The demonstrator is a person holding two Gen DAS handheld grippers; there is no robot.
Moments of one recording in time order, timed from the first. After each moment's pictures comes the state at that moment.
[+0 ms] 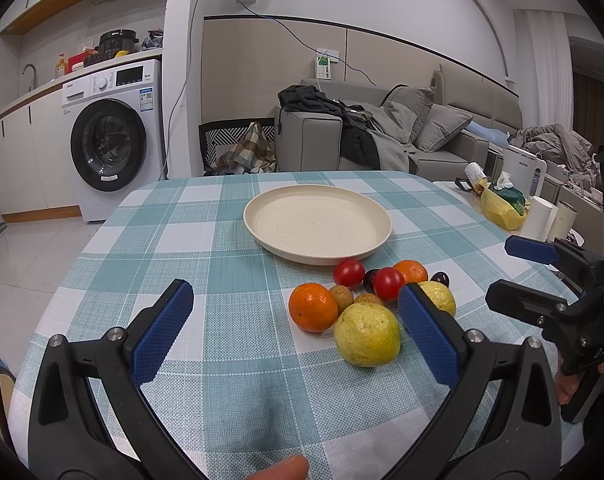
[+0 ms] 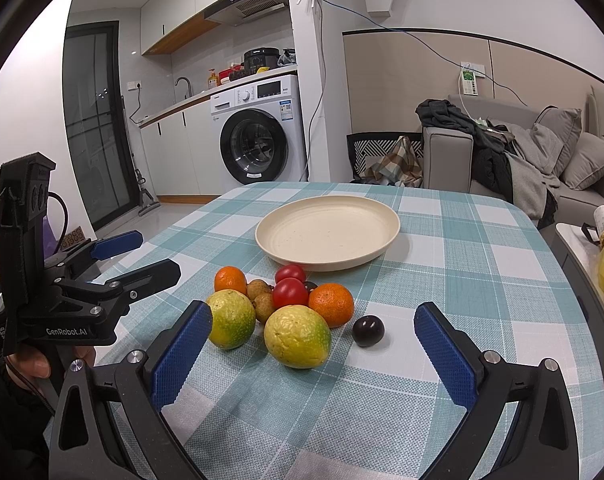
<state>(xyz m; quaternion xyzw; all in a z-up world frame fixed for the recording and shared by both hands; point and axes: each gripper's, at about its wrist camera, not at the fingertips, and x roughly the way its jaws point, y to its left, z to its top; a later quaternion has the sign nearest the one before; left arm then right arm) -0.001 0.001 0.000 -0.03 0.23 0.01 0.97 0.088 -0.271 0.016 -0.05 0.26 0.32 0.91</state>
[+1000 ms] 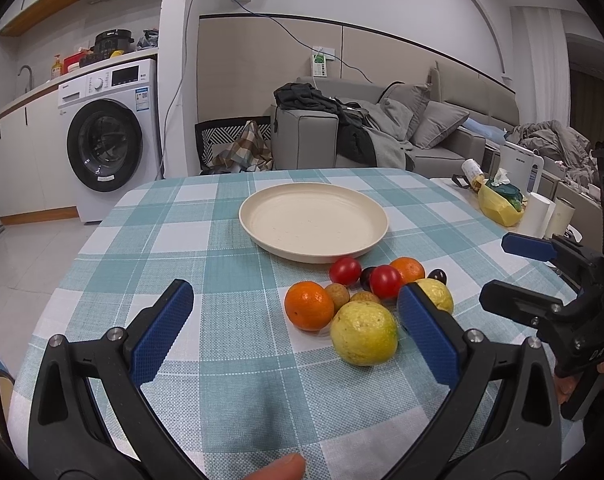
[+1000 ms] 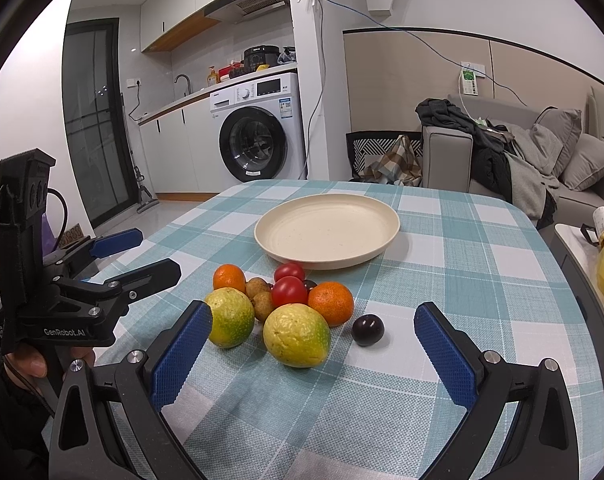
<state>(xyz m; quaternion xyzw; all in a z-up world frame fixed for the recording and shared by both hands) 0.002 0.001 0.001 -0.02 0.24 0.00 0.97 0.088 -0.270 0.014 -0.05 0.26 0.32 0.91</state>
